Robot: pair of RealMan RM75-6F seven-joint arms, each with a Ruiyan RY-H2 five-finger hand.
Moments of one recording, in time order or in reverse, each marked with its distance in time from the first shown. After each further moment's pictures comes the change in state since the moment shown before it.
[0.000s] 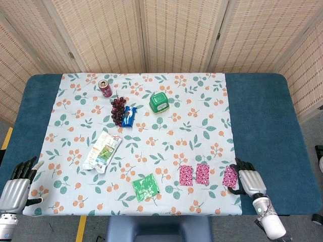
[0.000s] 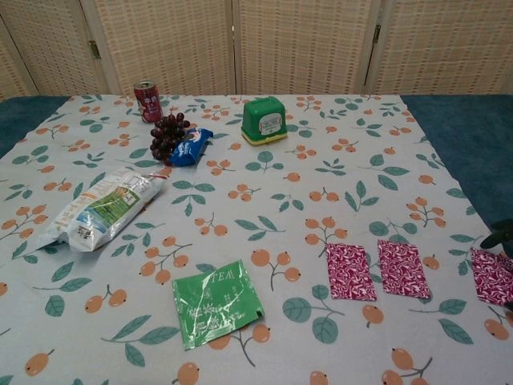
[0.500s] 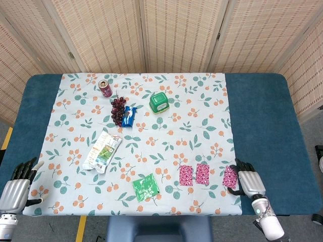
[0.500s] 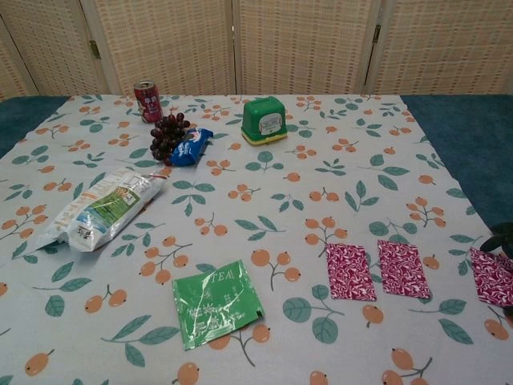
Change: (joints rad) left arm 0.000 -0.007 0.004 0.018 0.002 -0.005 -0.016; right arm -0.011 -0.031 -0.004 0.025 -0.002 0.021 -0.022
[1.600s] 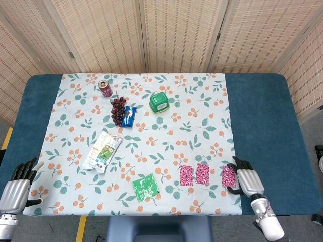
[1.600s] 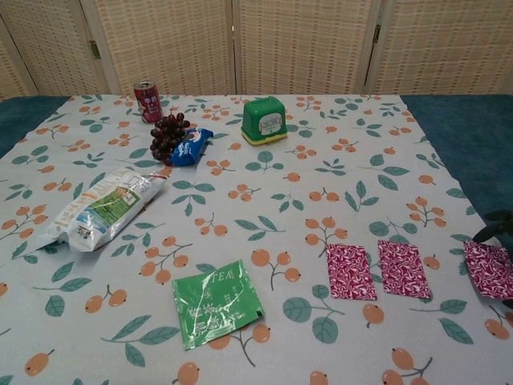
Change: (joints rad) left arm 0.001 -0.001 0.002 0.005 0.003 0.001 -0.003; right arm -0.011 0.022 0.015 -0.036 -0.074 0.016 0.072
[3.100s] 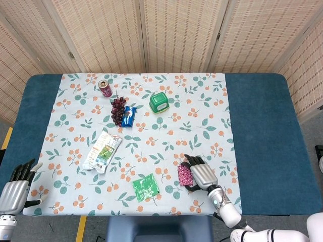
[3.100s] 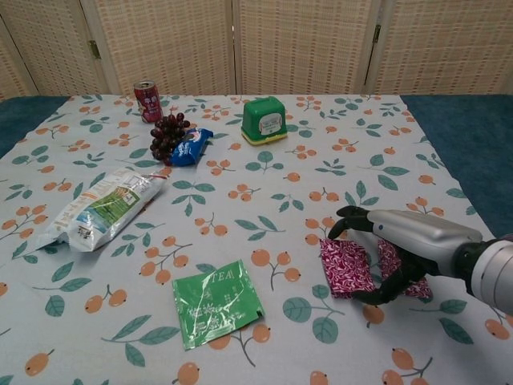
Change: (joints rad) left arm 0.005 -0.012 0.001 0.031 -0.009 -0.006 -0.029; right arm 0.252 -0.229 0.059 -0.055 0.154 -0.092 -0.198
